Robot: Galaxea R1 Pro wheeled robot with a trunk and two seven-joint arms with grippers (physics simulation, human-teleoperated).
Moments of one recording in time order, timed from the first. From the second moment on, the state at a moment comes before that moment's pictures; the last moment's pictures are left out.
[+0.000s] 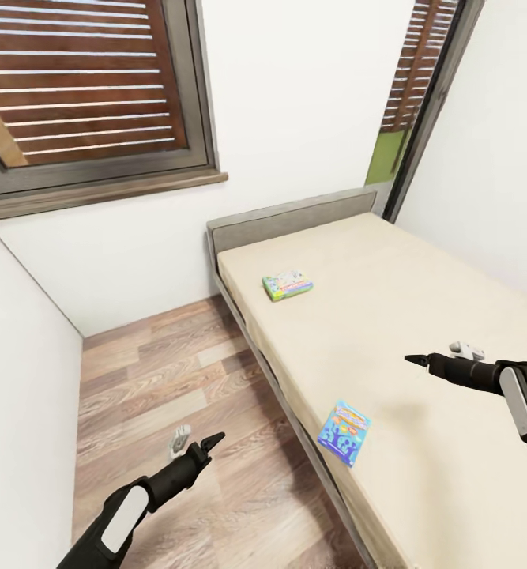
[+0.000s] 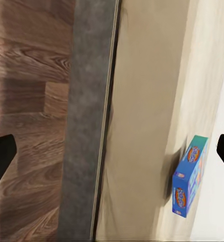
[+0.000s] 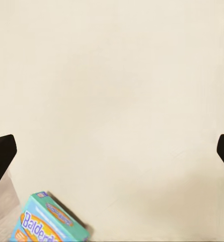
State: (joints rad) left arm -0.42 0.01 0.04 -0.70 0.84 0.48 -0.50; right arm -0.72 -0.40 -0.28 -1.03 -0.22 0.92 0.52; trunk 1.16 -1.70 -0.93
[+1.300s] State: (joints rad) left arm -0.45 0.01 -0.05 -0.69 0.83 0.48 -0.55; right arm -0.72 -0.39 -0.29 -1.05 -0.22 0.92 0.52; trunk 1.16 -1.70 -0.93
